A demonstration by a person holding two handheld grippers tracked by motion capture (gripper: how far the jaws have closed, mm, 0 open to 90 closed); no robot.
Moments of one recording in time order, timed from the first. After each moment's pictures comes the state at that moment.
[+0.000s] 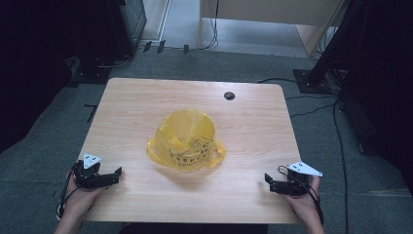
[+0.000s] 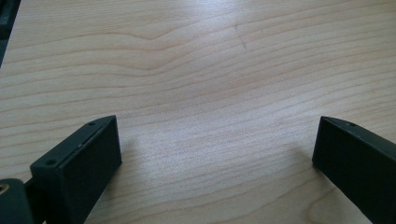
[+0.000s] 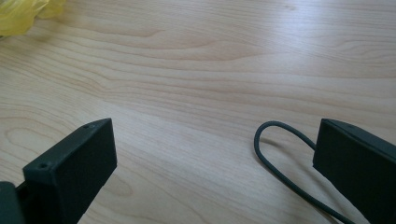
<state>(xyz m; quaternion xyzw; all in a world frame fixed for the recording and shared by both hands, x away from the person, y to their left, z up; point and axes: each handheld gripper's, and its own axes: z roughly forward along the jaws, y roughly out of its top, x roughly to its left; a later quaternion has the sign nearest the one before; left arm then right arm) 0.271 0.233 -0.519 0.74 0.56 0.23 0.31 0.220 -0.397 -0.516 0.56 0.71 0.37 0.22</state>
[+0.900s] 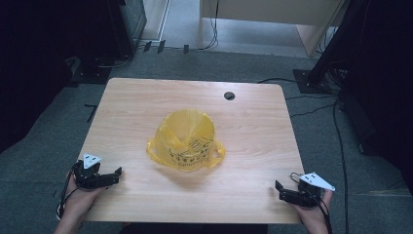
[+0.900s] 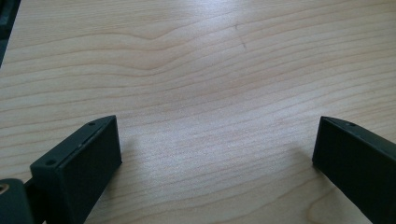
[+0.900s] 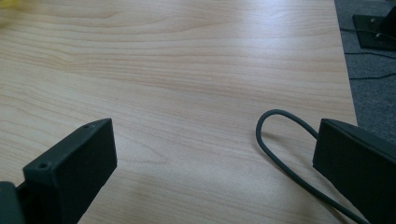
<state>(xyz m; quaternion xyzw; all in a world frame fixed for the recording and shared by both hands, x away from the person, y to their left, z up) 0.271 0.233 -0.519 0.74 0.56 0.23 0.31 0.187 -0.419 -0.522 0.59 0.68 0.36 0.25</state>
